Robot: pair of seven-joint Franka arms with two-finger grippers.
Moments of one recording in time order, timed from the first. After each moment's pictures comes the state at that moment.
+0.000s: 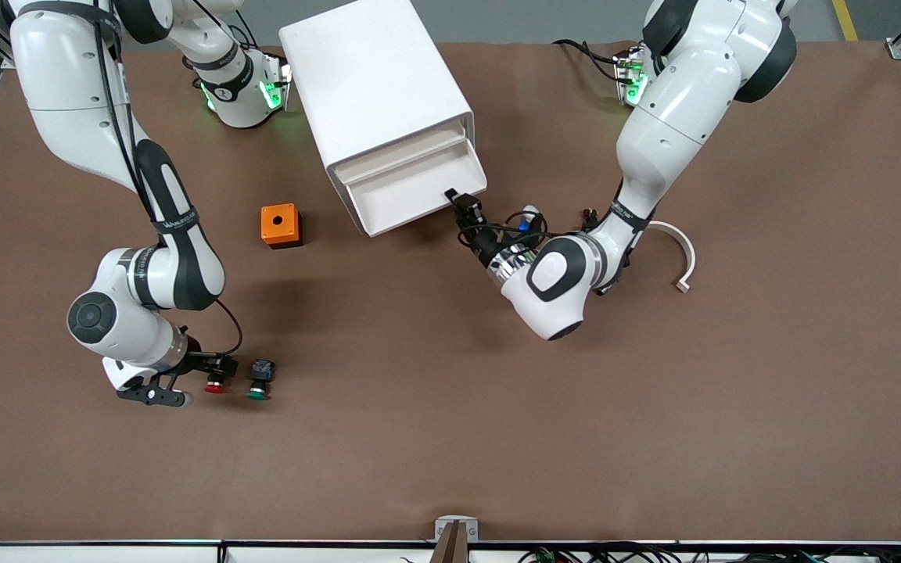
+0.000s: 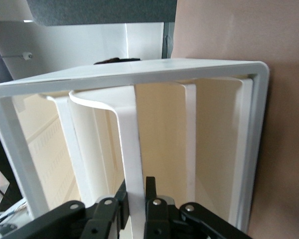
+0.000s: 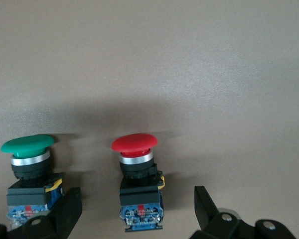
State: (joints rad) left arm -0.38 0.93 -0.23 -1.42 -1.03 1.47 -2.30; right arm 0.14 0.68 -0.11 -1.71 0.12 2.42 0.13
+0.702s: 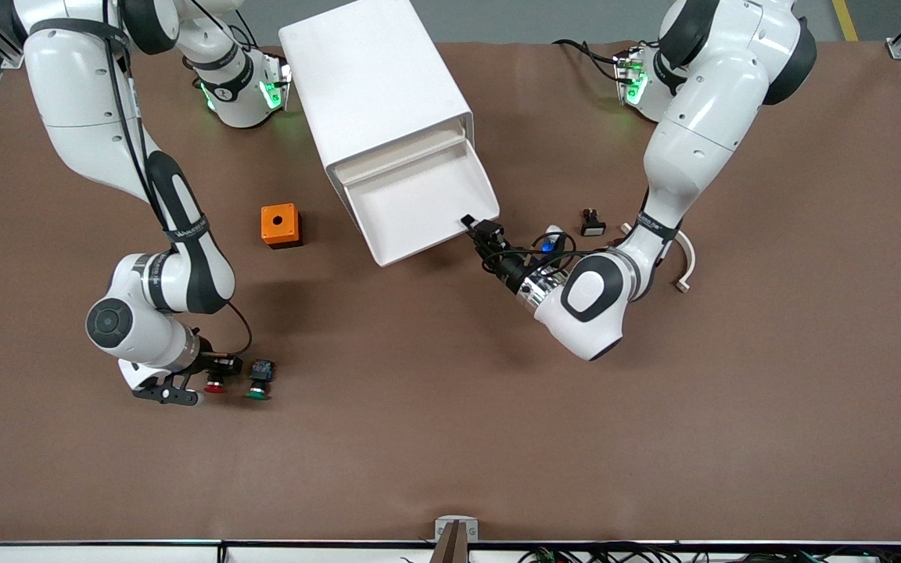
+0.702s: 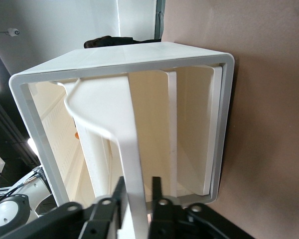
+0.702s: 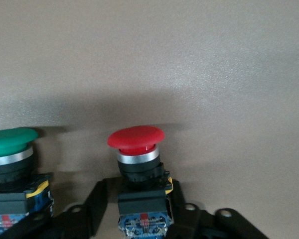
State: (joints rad) left arm -0.31 0.93 -0.21 -1.40 -1.04 1.49 -2.29; right arm 0.15 0.72 -0.10 -1.71 0.12 2.43 0.13
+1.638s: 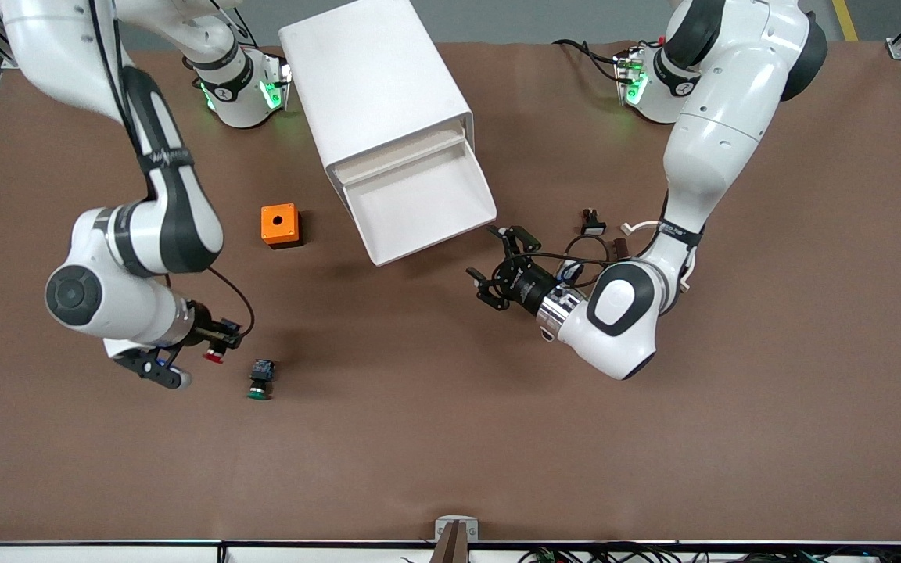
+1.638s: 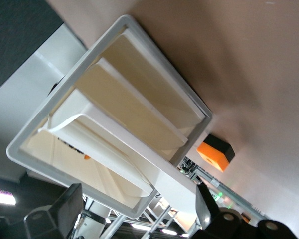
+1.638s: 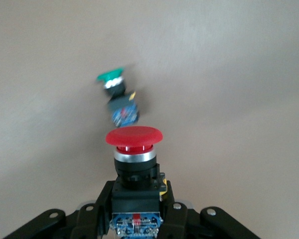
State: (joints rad) left arm -0.29 0.91 -0.15 -1.29 -1.03 1.49 -1.55; right arm 0.28 0.43 -0.10 -1.68 0.13 2.00 0.60
